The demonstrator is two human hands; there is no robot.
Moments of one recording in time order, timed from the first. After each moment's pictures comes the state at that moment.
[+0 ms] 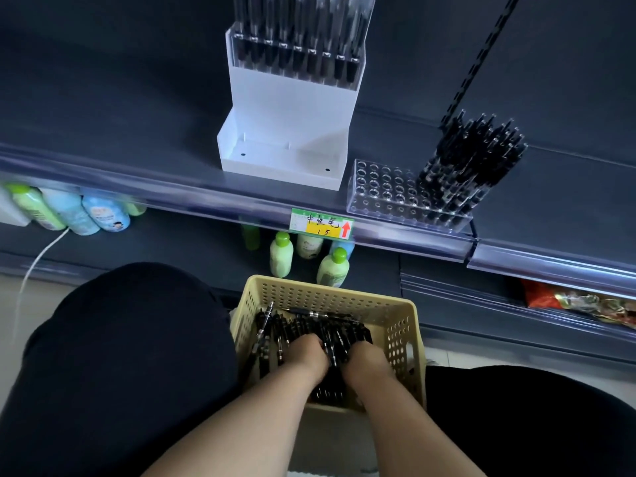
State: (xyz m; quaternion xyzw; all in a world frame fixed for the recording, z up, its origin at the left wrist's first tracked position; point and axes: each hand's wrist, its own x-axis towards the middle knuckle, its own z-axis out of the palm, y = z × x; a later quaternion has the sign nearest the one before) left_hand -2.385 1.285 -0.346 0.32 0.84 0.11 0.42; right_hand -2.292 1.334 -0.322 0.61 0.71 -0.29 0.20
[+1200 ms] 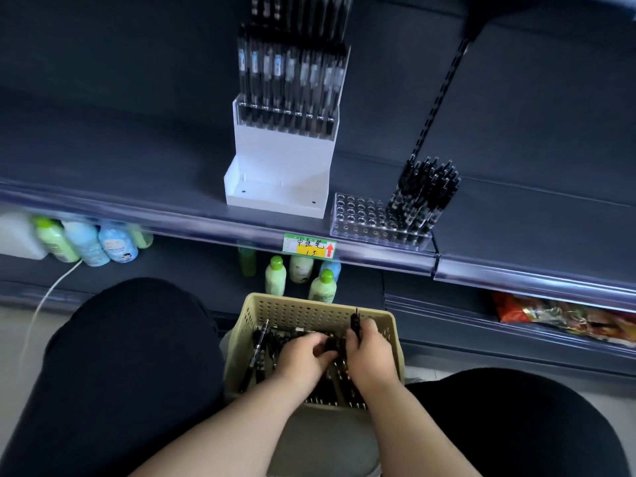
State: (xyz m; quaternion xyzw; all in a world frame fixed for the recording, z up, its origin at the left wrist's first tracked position) left_hand -2.377 1.258 -0.284 0.39 0.80 0.32 0.33; right_hand -2.275 1.317 -0.255 0.59 0.73 -0.32 -0.11
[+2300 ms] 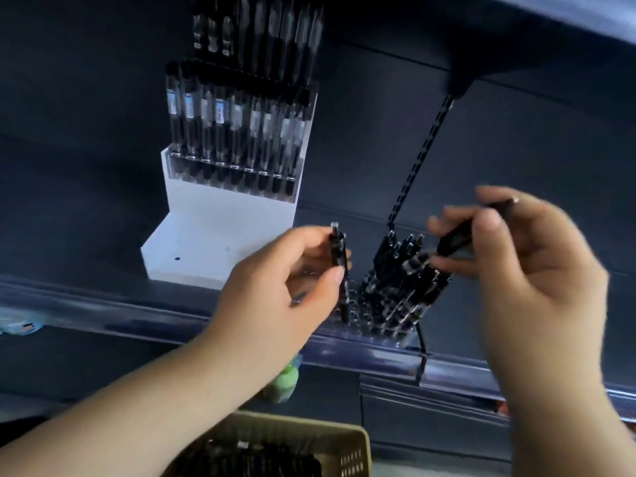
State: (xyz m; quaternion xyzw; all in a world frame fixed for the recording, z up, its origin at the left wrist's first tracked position) left_hand -2.429 1.354 -0.080 0.52 0.57 0.62 0.16; right_hand -2.276 1.434 -0.028 0.28 0.69 -0.33 -0.58
